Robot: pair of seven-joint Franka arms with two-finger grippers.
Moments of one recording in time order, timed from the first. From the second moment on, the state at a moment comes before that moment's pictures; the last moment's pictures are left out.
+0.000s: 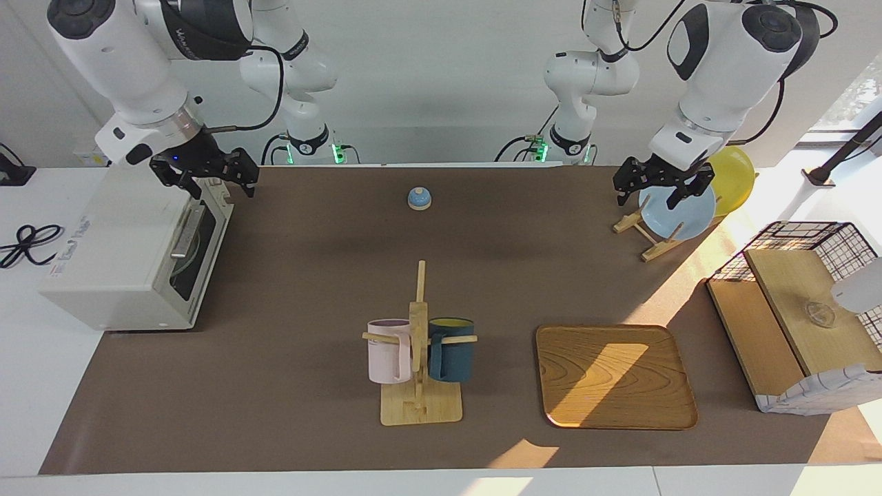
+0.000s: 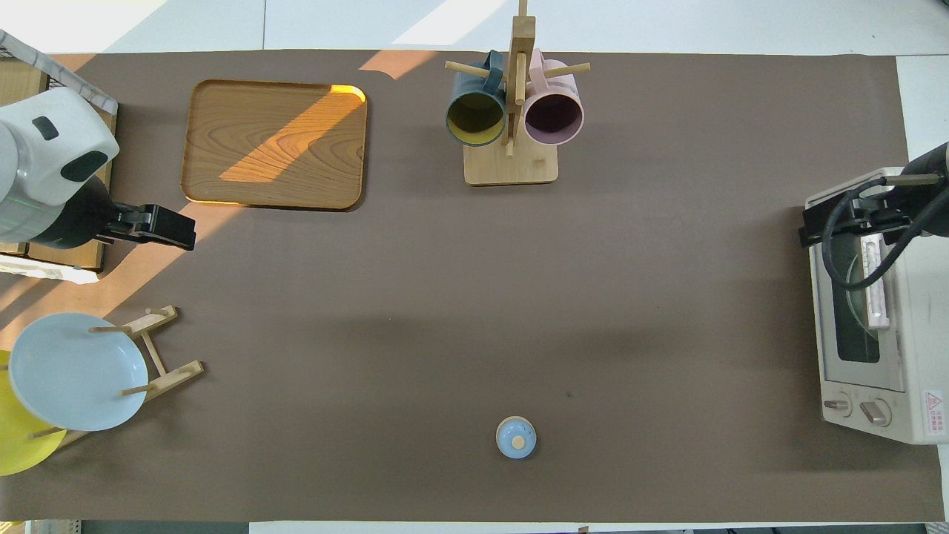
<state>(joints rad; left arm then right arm) -0.19 -0.01 0.01 -1.68 -0.03 1.64 0.00 0.00 0.05 0.00 -1.55 0.02 1.47 -0.01</state>
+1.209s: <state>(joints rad) -0.19 -0.01 0.01 -1.68 -0.03 1.64 0.00 -0.12 -0.04 -0.01 -1.90 -0.12 1.83 -0.16</state>
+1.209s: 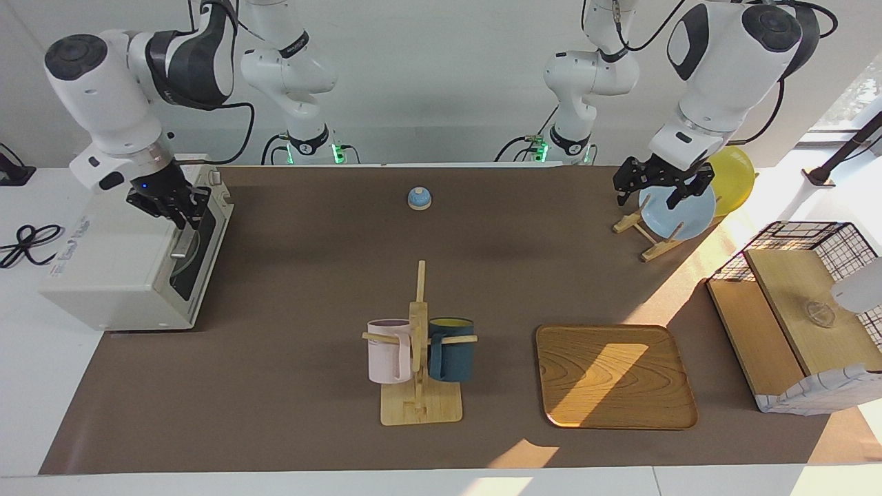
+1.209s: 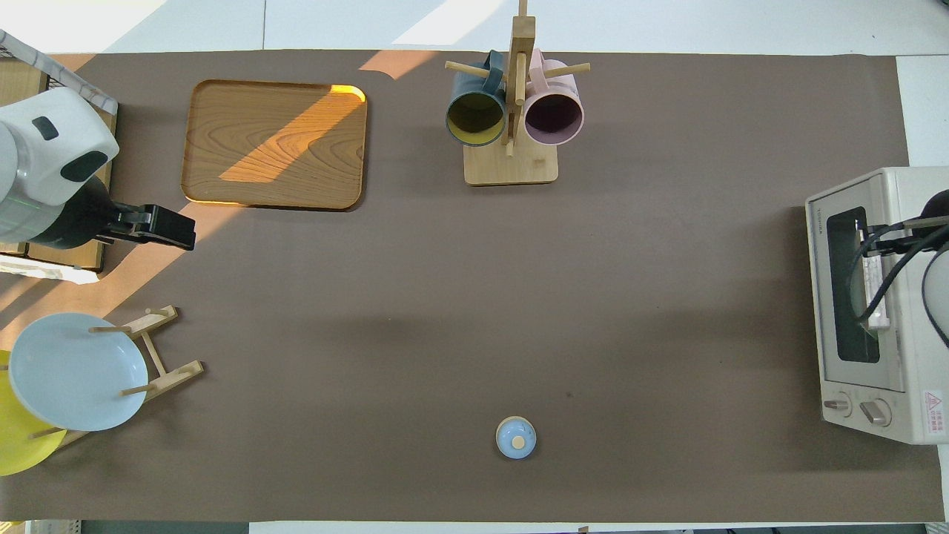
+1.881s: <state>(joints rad) -0.19 -0.01 0.01 -1.68 -0.03 1.64 0.00 -0.11 -0.02 0.00 -2.01 -0.22 1.91 -0.22</state>
